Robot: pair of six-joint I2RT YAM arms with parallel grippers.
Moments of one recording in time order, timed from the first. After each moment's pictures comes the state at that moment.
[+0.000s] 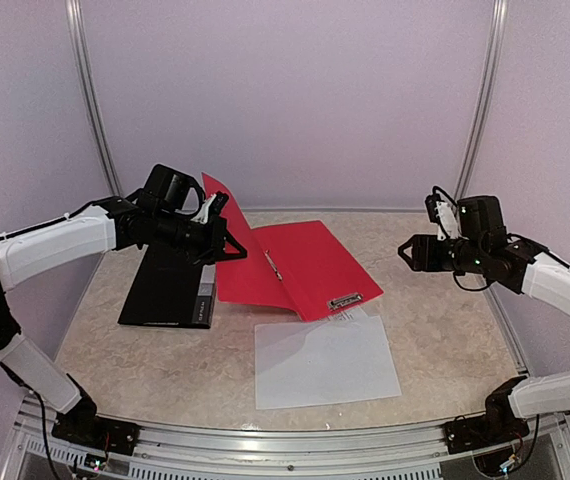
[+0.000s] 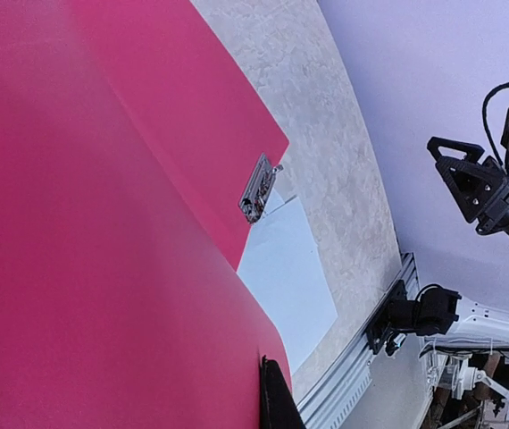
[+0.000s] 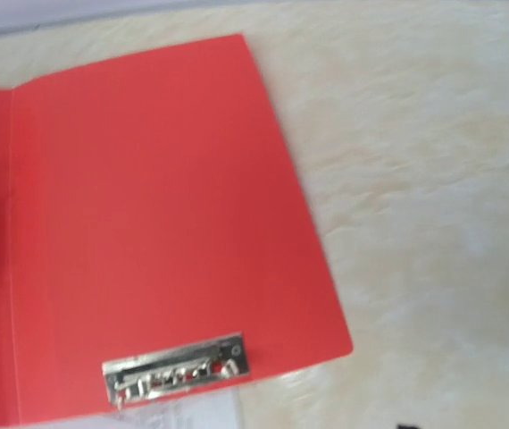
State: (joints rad) left arm -0.59 1.55 1.25 -0.40 0.48 -0.61; right arm 0.40 1.11 0.85 -0.30 -0.05 0.29
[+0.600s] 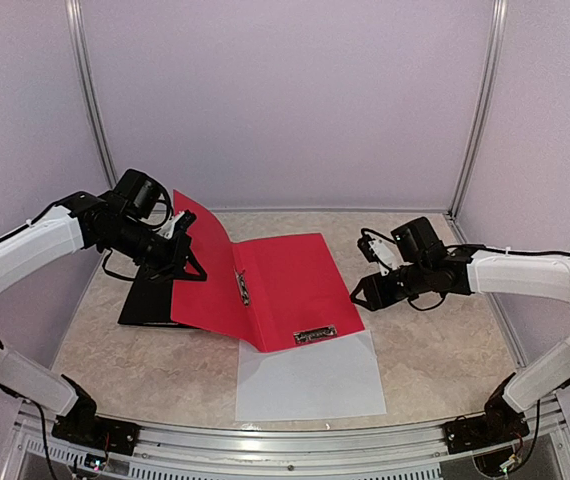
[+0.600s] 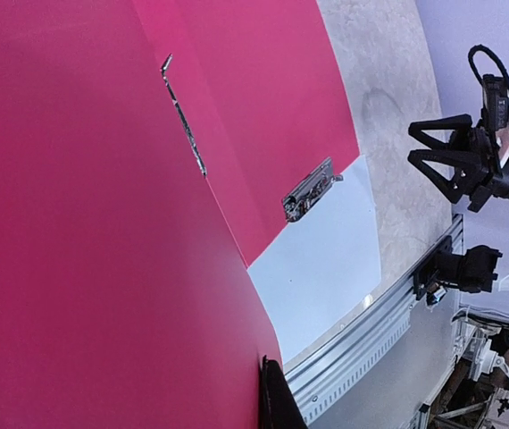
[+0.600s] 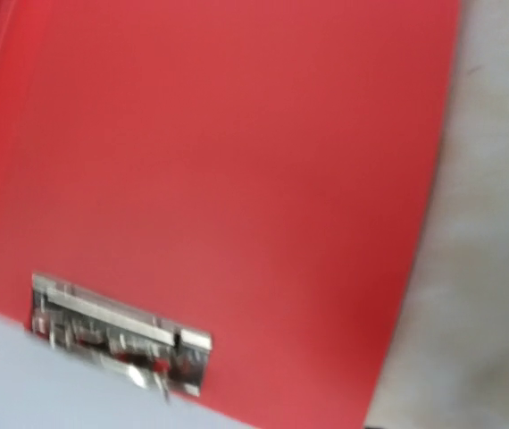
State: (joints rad) left arm -0.50 1.38 1.22 -0.82 0.47 -0.49; right arm 0.63 1.45 0.89 -0.26 -0.18 0.19
